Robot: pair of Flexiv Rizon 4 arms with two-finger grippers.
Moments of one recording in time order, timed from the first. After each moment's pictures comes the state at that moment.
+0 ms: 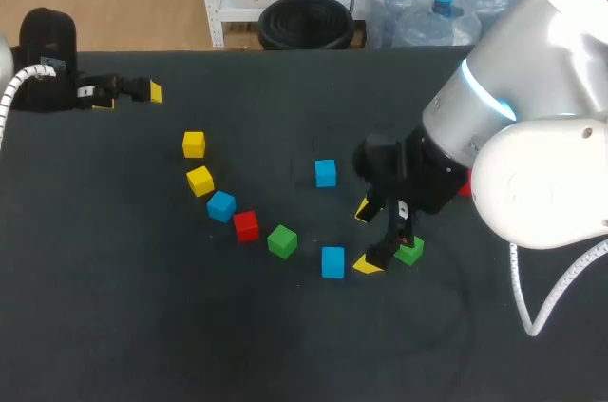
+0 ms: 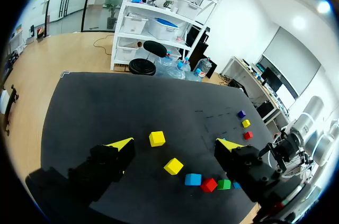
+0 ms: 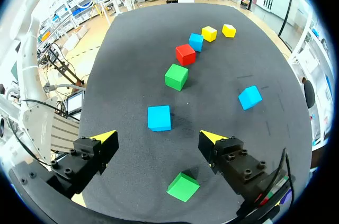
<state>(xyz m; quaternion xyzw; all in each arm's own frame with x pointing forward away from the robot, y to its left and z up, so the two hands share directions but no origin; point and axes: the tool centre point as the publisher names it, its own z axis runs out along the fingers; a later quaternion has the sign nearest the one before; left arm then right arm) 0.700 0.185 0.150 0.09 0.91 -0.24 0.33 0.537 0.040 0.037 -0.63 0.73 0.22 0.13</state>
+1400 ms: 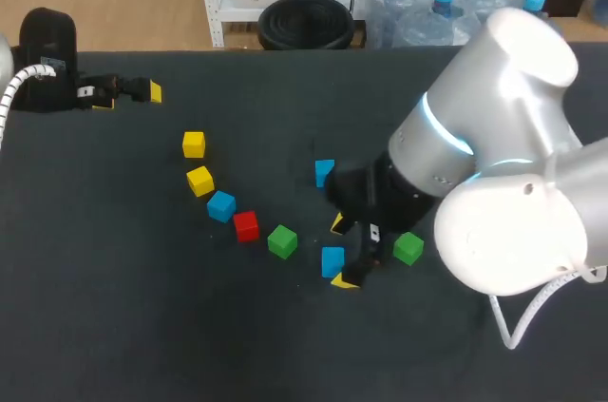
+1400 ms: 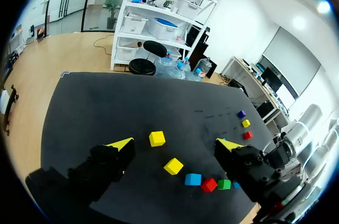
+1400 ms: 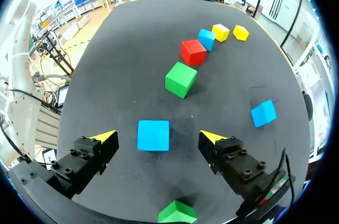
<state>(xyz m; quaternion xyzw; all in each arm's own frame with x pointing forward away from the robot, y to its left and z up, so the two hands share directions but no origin) 0.700 0.185 0.150 0.09 0.91 -0.24 0.33 0.542 0.070 -0.003 -0.66 0.71 0.19 0.15</state>
